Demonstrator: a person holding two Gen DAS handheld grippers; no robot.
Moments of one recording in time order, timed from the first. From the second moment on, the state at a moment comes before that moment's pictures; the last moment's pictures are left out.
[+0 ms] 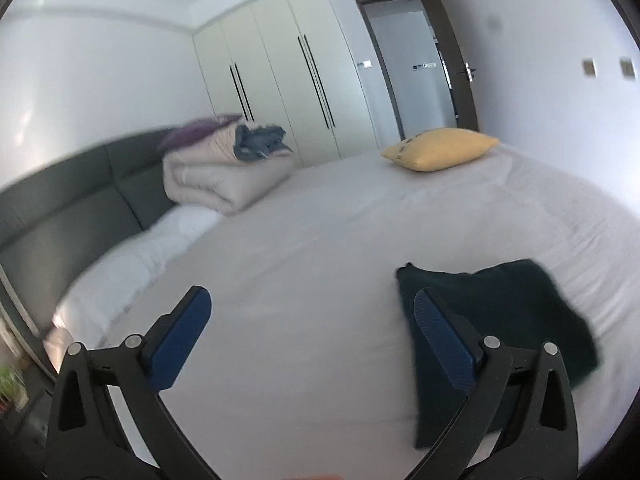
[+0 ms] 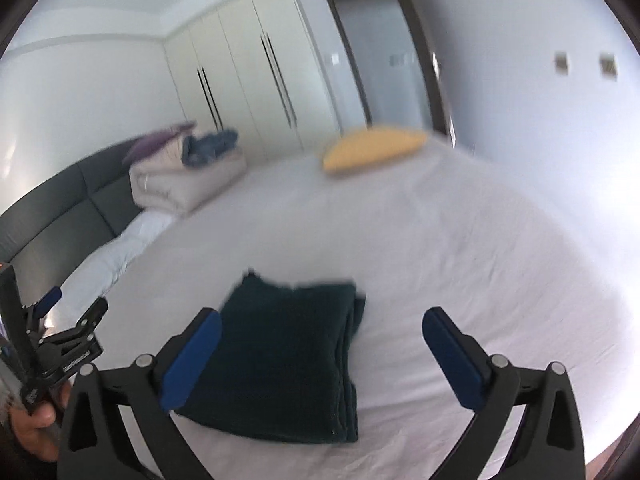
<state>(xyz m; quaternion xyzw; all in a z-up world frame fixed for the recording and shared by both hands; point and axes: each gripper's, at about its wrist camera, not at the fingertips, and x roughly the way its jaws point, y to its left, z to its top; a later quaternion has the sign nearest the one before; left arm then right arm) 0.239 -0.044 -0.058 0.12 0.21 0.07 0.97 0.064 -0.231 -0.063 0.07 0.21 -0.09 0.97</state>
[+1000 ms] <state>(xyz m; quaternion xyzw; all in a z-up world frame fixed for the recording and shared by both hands) 0.212 -0.021 -0.046 0.01 0.33 0.02 0.94 0.023 -0.164 -0.039 0.02 0.25 -0.14 0.96</state>
